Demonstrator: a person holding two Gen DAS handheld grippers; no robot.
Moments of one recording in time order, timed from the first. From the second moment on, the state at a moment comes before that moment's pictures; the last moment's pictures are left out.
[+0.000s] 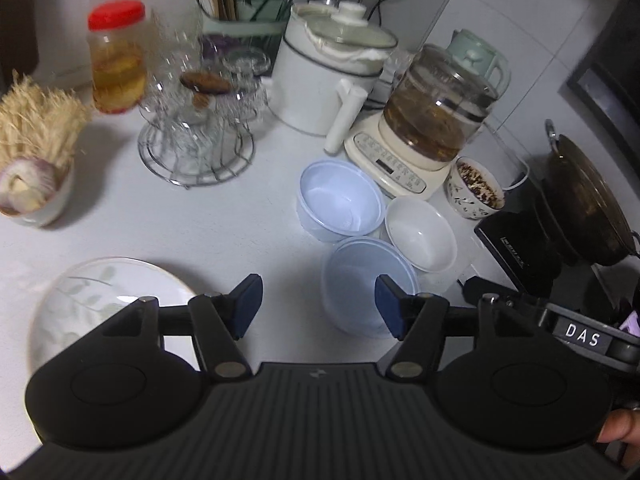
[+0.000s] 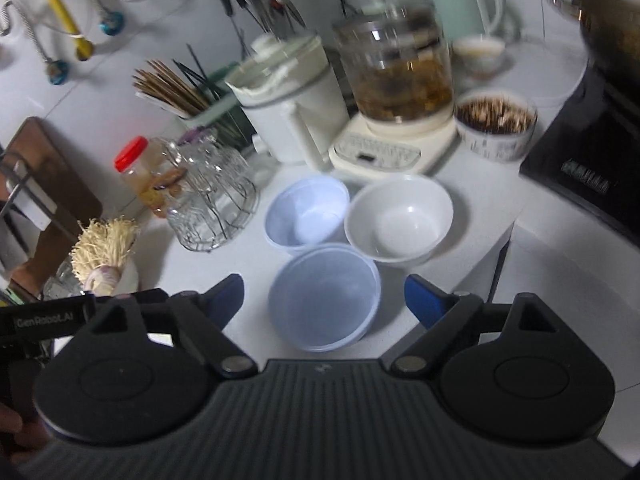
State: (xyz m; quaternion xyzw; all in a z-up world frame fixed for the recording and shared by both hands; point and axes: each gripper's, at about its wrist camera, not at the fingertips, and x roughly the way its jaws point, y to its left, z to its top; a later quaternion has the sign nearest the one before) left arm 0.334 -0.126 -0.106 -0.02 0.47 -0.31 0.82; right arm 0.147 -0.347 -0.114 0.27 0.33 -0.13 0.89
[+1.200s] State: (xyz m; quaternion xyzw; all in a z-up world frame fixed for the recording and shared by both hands) left arm 0.381 -0.161 -0.173 -0.05 0.57 -0.31 0.76; right arm 0.215 -0.352 -0.180 0.31 0.42 -0.03 0.85
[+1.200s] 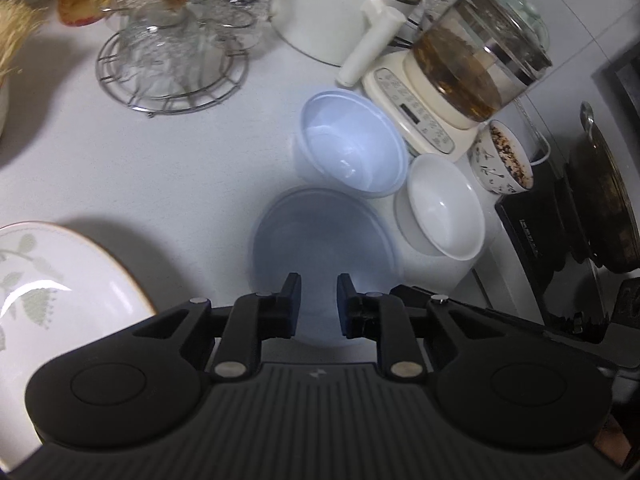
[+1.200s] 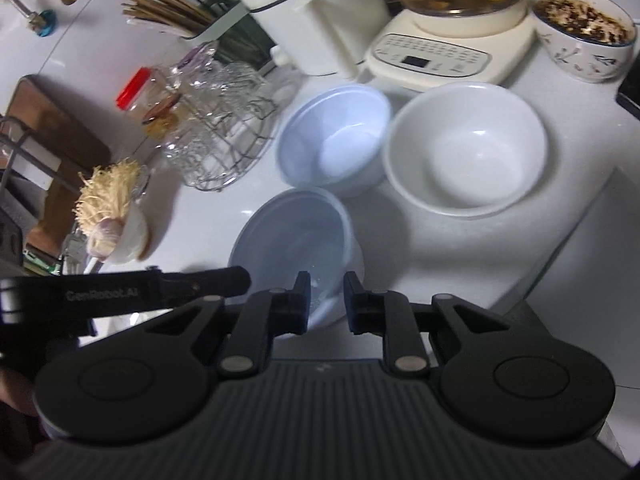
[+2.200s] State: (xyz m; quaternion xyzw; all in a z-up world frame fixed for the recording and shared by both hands) left arm 0.376 -0.116 -0.064 -0.04 0.46 -0.35 0.82; right arm 0.210 -0.314 -0.084 0.22 0.31 -0.05 0.92
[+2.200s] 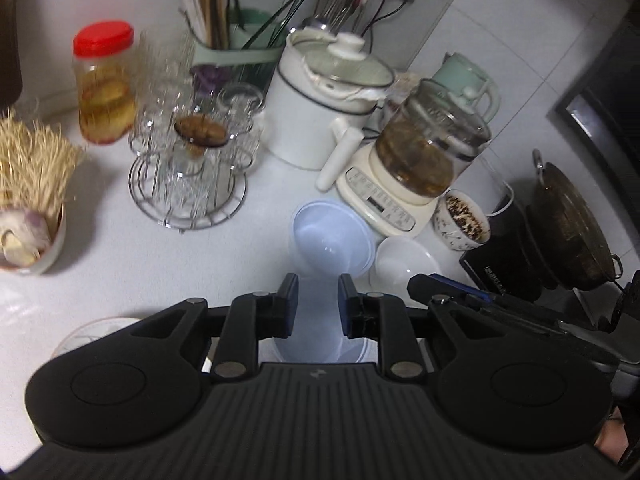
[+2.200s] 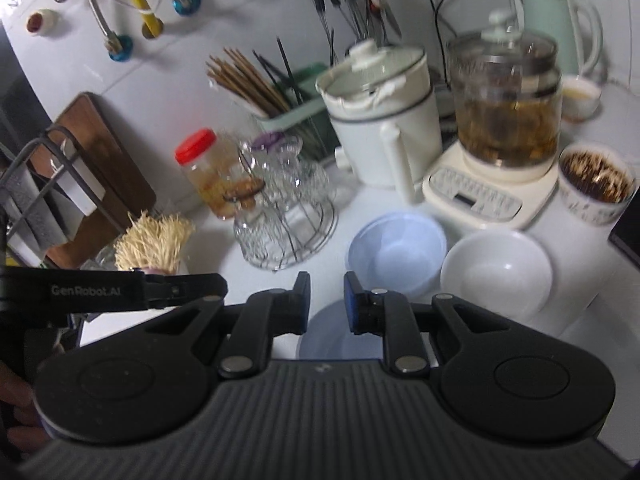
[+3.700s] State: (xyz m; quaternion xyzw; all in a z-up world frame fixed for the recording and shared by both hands) left arm 0.462 -0.185 -0.149 -0.09 0.54 -0.26 0.80; right arm 0.311 -0.406 -0.139 0.17 0.38 -0.04 0.91
